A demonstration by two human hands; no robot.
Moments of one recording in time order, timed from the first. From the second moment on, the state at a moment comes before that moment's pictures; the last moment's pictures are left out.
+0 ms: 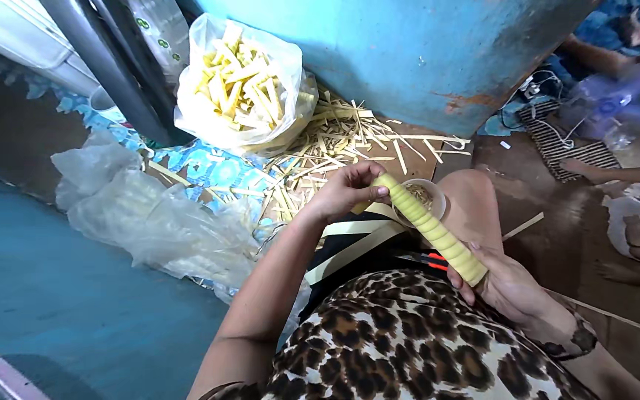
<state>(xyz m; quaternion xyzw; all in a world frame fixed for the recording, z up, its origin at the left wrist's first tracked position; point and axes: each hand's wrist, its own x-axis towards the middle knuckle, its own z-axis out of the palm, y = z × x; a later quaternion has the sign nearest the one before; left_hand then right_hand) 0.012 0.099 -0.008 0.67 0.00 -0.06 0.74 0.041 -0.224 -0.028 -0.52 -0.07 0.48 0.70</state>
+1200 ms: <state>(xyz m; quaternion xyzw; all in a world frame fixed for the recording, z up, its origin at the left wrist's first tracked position) -0.029 0.094 -0.028 0.46 -0.04 -0.01 0.89 0.139 -0.091 -0.109 -0.90 -0.33 0.28 0.04</state>
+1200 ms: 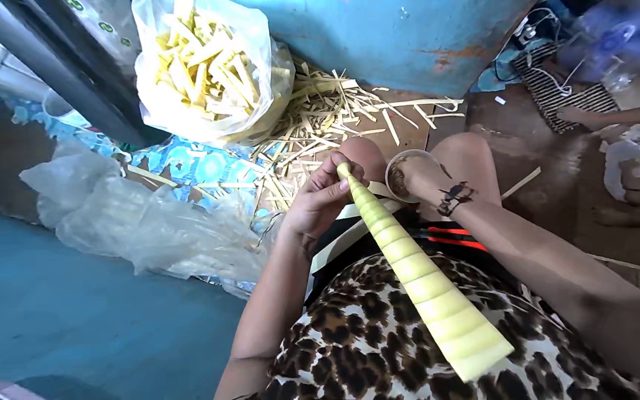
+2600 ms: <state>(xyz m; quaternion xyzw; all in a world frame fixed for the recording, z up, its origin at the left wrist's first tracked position) -0.022 0.044 -0.004 0.53 -0.14 -0.14 0.82 0.059 -0.158 0.021 -0.66 -0.43 0.06 0.61</state>
